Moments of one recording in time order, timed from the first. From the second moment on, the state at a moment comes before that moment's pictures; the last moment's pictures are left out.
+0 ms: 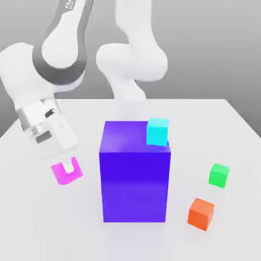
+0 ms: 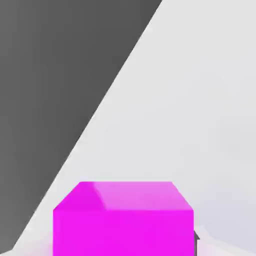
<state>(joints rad) -0.47 -0.15 0.08 -2.65 1.08 2.39 0.33</state>
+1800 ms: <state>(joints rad) -0.44 -0.24 1.54 -2.83 0.66 2.75 0.62</state>
